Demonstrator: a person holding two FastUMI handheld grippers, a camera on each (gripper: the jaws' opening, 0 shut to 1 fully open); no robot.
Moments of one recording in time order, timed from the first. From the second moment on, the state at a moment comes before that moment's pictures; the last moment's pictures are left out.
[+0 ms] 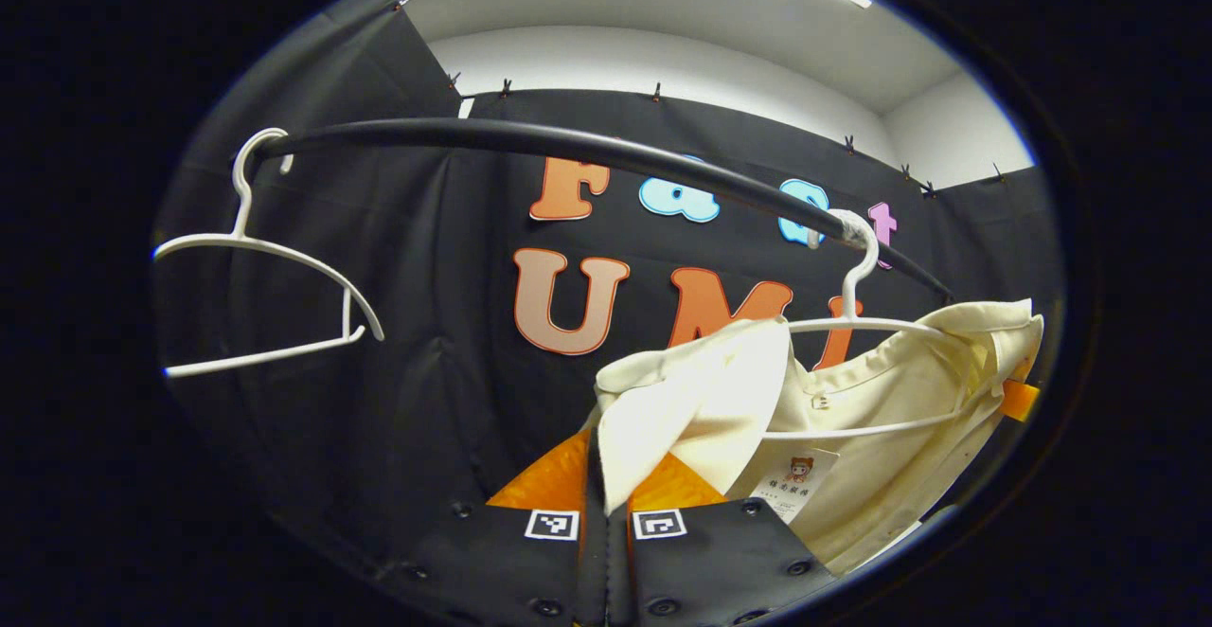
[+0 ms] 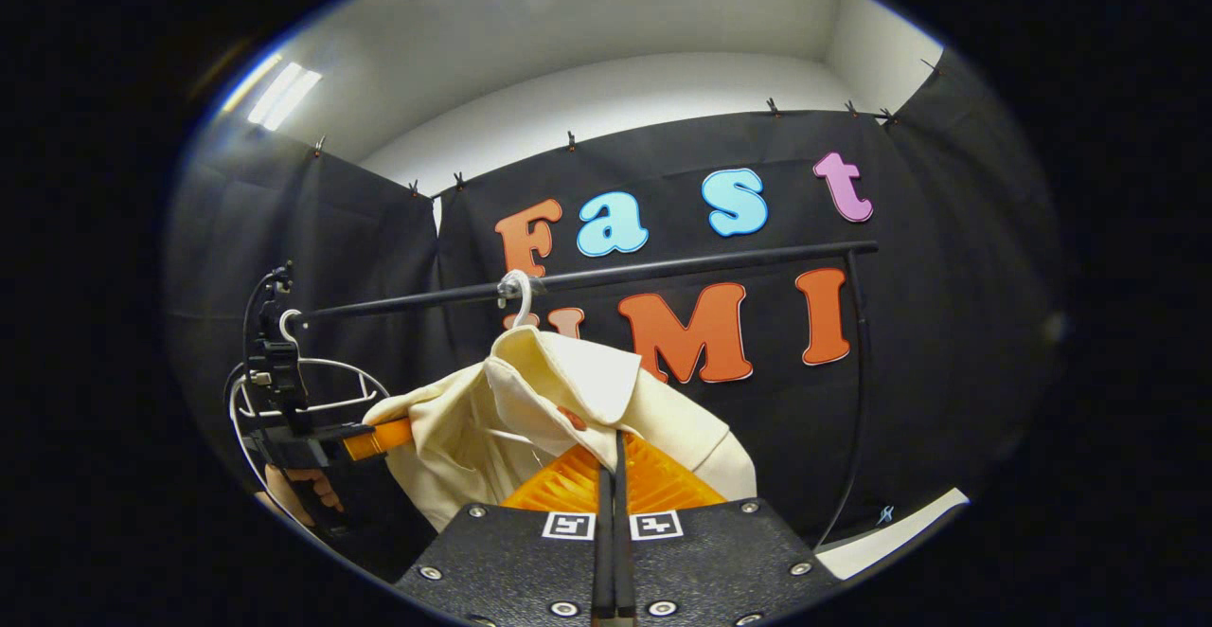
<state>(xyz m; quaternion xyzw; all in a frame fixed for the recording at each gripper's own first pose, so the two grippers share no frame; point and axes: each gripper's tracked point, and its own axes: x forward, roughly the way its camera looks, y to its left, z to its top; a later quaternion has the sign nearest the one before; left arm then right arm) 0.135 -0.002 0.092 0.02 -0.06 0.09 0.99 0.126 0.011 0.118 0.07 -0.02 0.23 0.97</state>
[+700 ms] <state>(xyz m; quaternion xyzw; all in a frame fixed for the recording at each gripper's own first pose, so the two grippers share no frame) 0.114 0.103 0.178 0.07 -0.14 0.15 0.98 0.150 -0.098 0.177 0.04 -0.07 0.10 0.99</state>
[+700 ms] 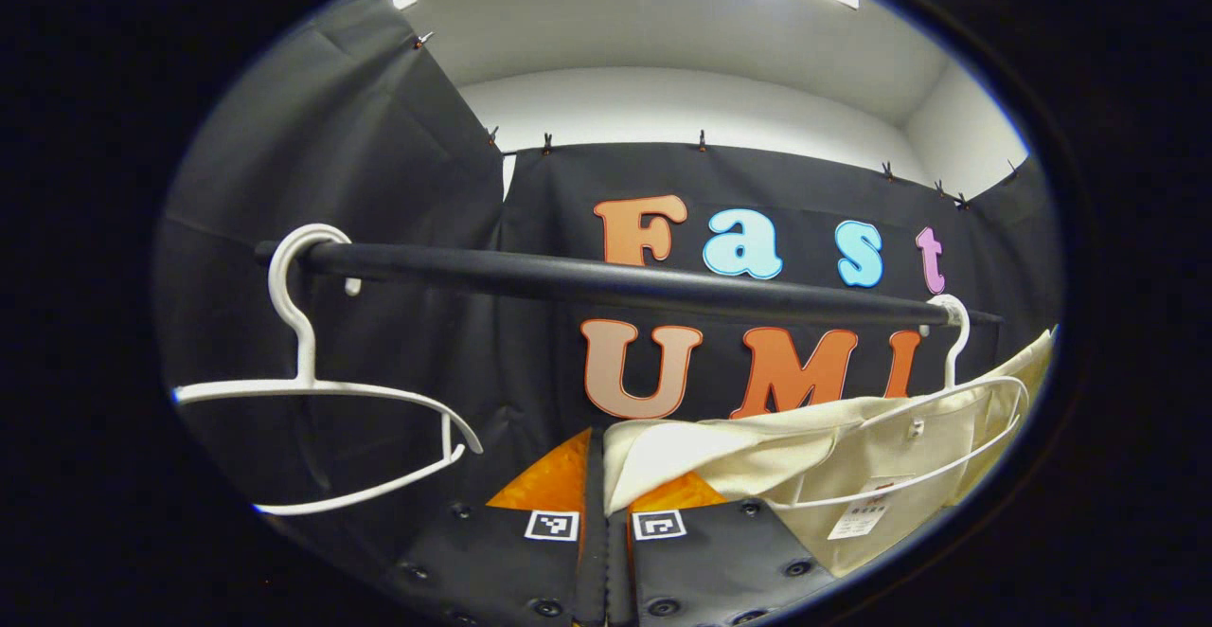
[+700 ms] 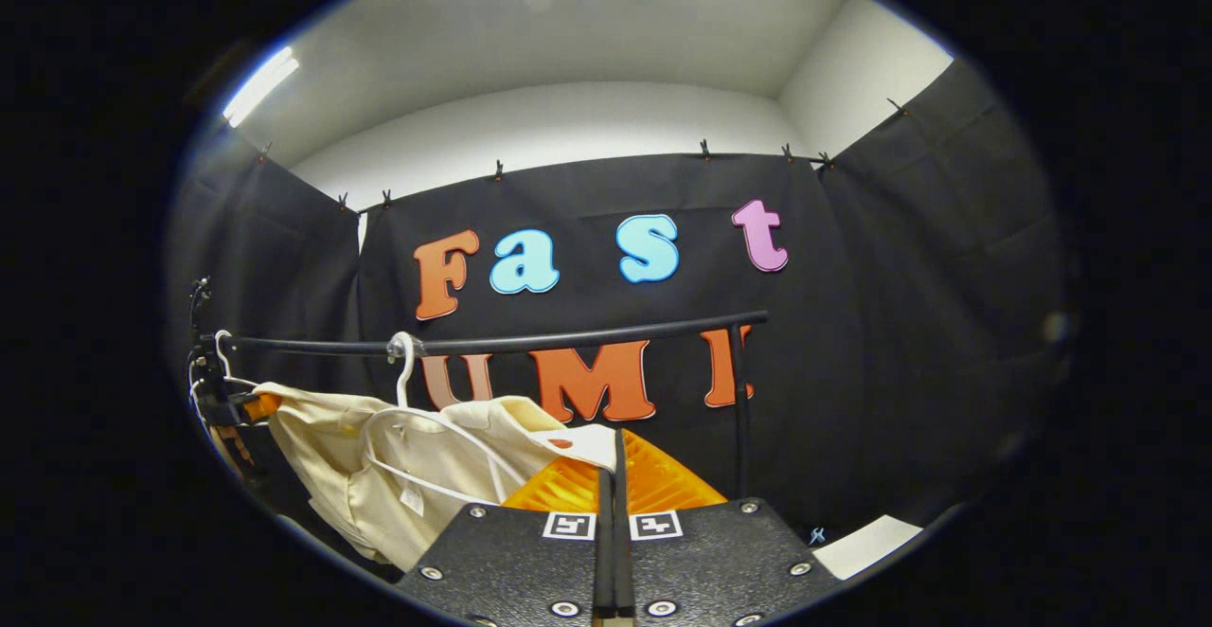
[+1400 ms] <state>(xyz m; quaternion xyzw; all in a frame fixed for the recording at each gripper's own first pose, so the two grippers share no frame) 0.139 0.133 0.130 0.07 -0.09 0.17 0.98 0.185 -0.104 0.094 0.04 0.01 0.09 0.99</state>
